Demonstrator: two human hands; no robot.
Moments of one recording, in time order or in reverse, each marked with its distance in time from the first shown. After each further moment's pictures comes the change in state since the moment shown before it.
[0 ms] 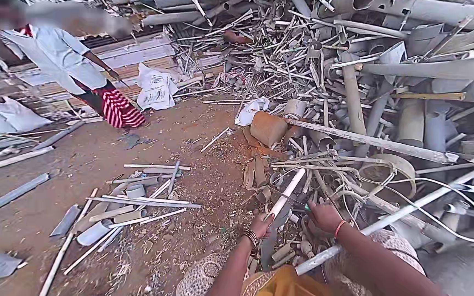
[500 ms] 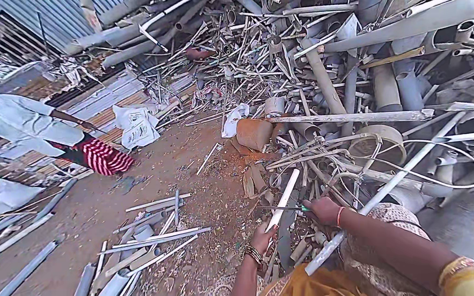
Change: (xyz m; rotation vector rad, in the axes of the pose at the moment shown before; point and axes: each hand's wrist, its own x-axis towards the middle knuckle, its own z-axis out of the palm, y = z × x) left_hand -0.008 -0.005 0.001 -0.004 0.037 0.174; right_hand -0.002 0.011 0.002 0.110 -0.037 -0.154
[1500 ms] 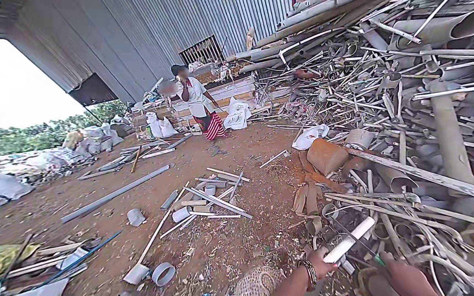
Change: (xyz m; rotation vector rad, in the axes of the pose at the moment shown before) left_hand 0.008 -0.004 0.003 0.079 -0.114 0.015; right_hand 0.006 0.007 0.008 -0.127 0.085 0.167
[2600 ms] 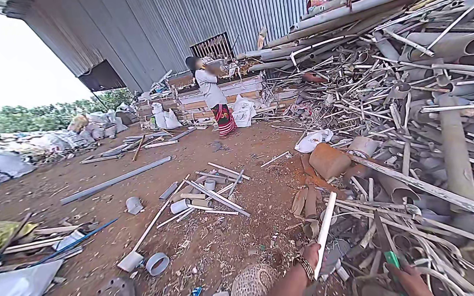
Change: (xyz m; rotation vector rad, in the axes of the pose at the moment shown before) left_hand -0.007 0.022 0.003 -0.782 0.317 -0.236; right_hand 0.019 0.027 0.015 1.103 0.210 0.276
